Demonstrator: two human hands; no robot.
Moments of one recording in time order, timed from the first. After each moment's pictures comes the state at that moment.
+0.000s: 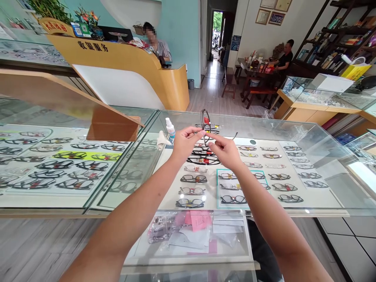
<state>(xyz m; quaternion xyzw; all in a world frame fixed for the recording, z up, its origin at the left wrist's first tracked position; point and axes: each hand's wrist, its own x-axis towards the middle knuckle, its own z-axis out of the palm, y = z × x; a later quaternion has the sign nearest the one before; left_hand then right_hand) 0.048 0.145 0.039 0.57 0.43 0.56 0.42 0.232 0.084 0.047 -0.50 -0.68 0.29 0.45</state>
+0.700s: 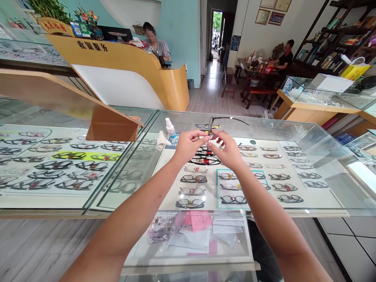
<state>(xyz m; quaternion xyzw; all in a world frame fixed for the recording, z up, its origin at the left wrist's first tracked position) 0.050 0.137 0.039 0.63 0.39 0.52 0.42 0.239 0.098 0.032 -0.49 -0.71 0.18 0.48</state>
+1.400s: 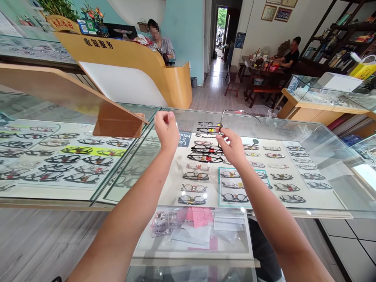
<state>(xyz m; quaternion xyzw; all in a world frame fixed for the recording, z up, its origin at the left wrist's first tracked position) -0.001 0.191 0.030 0.51 0.53 0.67 0.10 0.245 0.104 0.027 -0.50 -0.69 0.18 0.49</state>
